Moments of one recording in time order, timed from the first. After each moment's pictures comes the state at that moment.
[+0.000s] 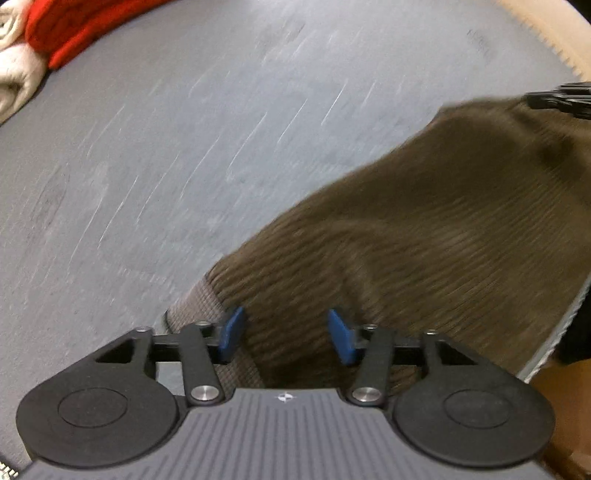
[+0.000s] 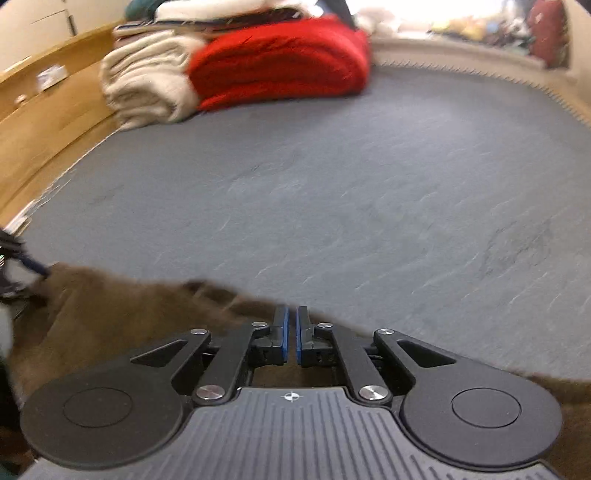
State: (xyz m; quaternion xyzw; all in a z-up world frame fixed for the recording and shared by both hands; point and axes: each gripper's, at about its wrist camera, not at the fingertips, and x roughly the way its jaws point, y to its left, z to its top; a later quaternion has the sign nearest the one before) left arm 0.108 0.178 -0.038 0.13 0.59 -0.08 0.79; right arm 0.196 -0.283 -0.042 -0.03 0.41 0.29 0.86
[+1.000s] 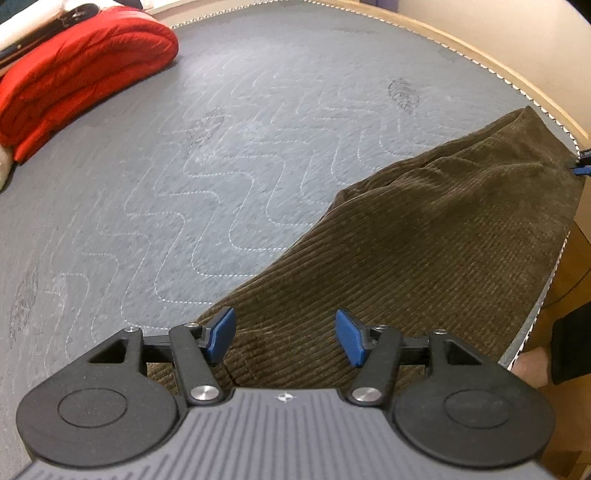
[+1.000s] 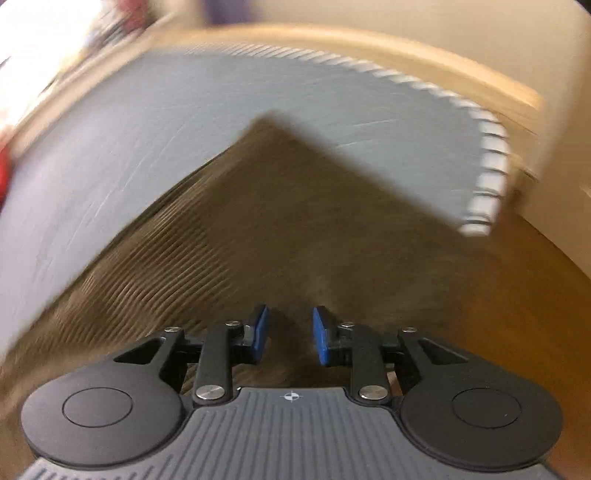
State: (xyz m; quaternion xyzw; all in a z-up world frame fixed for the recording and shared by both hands) left arm 0.106 0.095 0.015 0.14 0.49 -0.17 0.85; right arm 0.068 -0.602 -0.060 0.22 0.41 -0.25 0.85
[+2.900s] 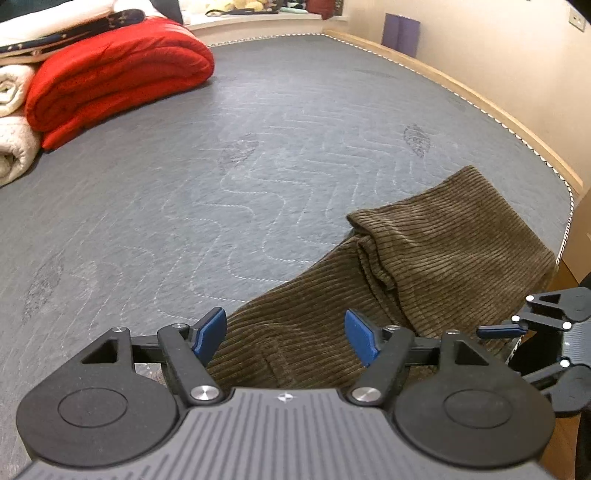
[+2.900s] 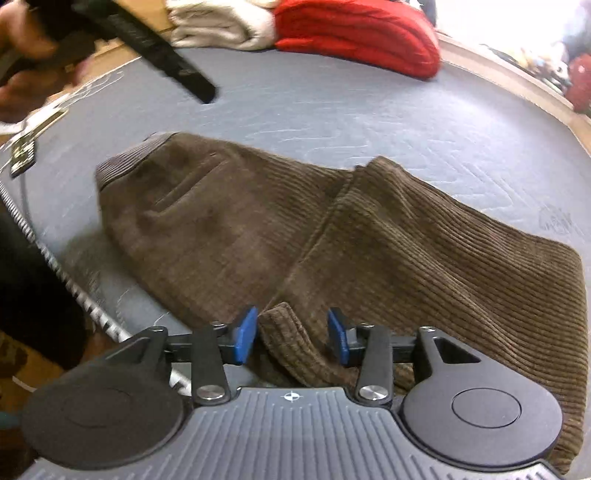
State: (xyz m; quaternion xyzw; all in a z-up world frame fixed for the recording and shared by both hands) left arm 0.075 0.149 0.050 0.08 0.45 -0.15 0.87; right arm -0.003 -0.126 -0.049 -0.15 0.43 0.26 0.85
